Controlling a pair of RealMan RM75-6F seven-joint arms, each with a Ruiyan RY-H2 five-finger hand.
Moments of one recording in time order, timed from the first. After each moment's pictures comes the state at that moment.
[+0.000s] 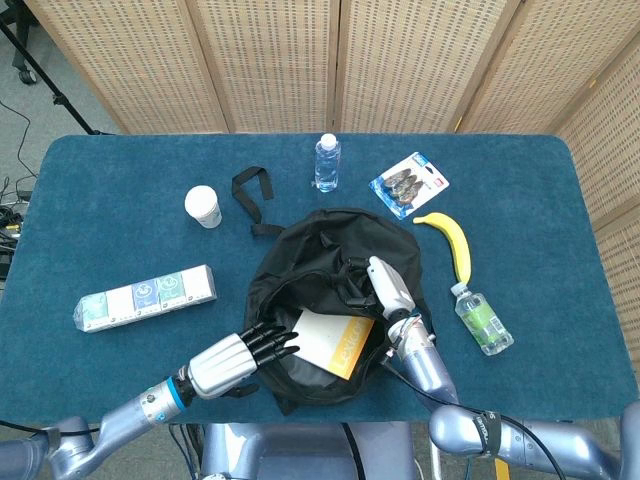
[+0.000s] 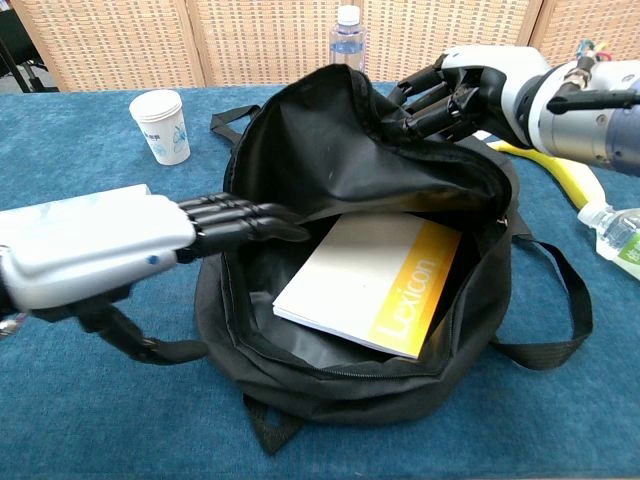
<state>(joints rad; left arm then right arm) -0.58 -1.52 0.05 -1.48 1.97 1.09 -0.11 0.72 -1.56 0.46 -1.90 -0.56 1.07 -0.22</state>
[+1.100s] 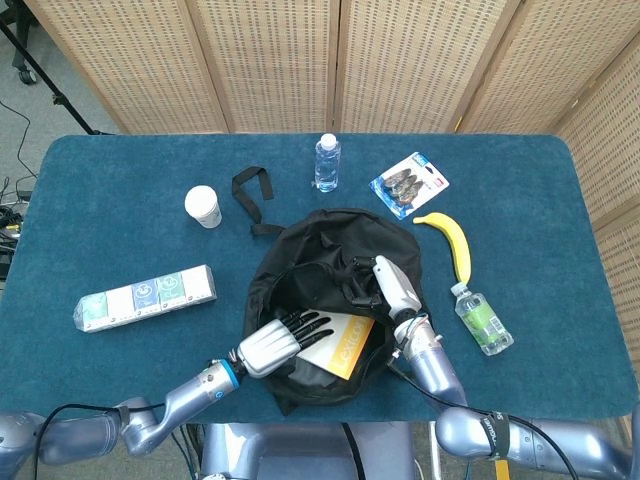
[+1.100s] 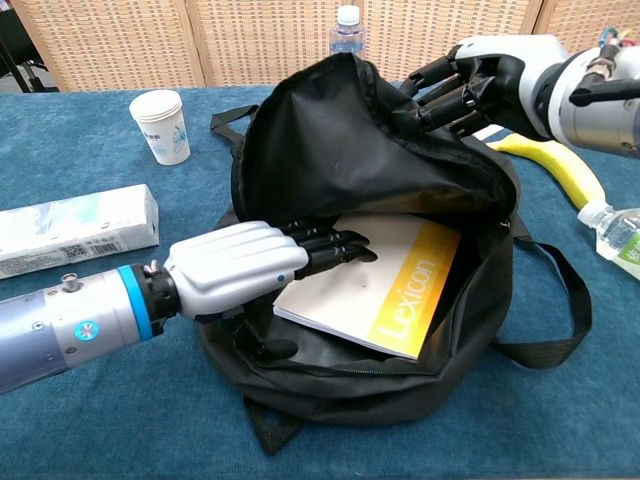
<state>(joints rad) -0.72 -1.81 0.00 -1.21 1.75 0.96 0.02 0.74 -1.51 0.43 -1.95 -0.54 1.10 -0.16</state>
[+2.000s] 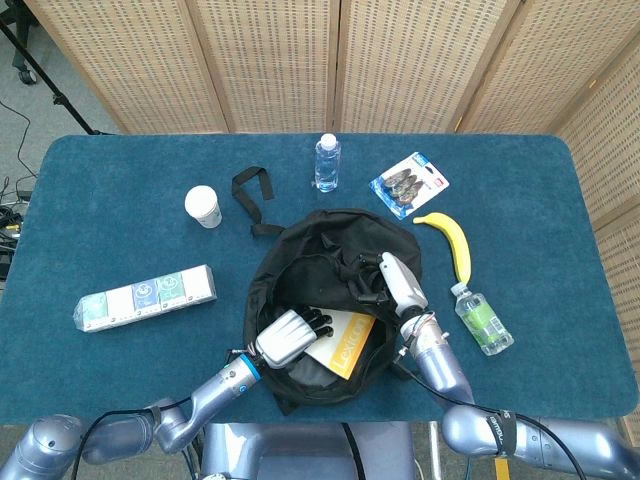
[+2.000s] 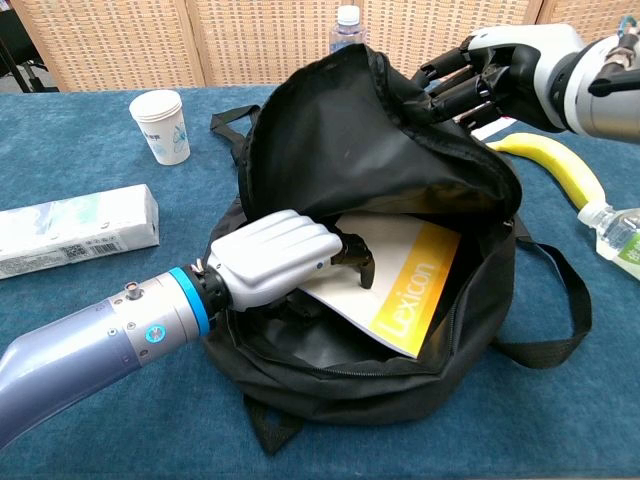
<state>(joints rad) -0.75 -2.00 -0.02 -1.01 1.69 1.05 0.07 0.75 -1.46 0.42 -1.95 -0.54 1.09 -0.12</state>
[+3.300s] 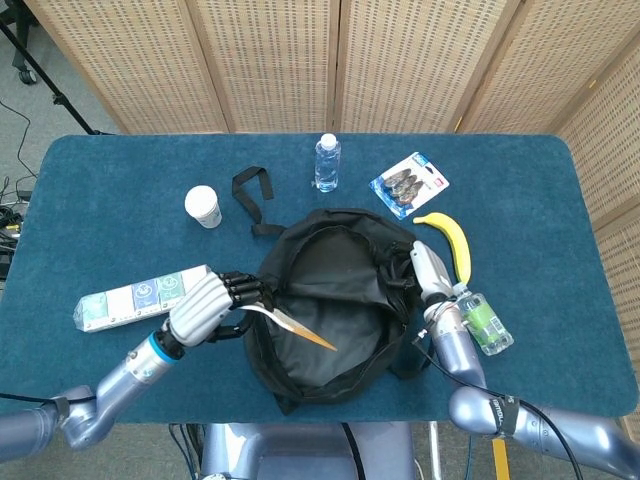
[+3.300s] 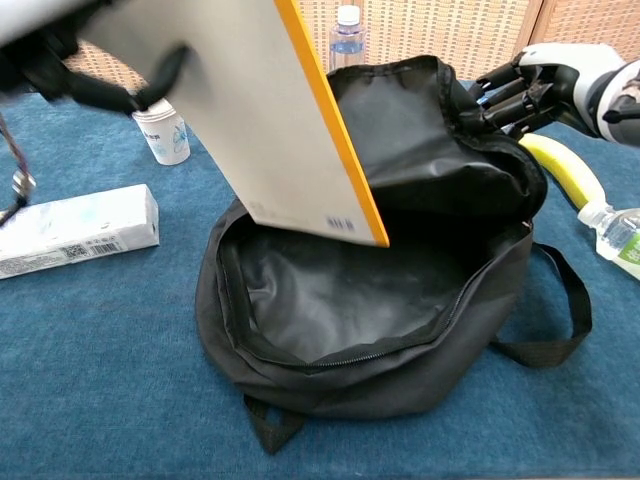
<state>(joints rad) -0.69 -1.43 -0.02 -1.50 1.79 1.44 -0.36 0.73 -1.47 0.39 -1.77 -0.53 1.08 -0.10</state>
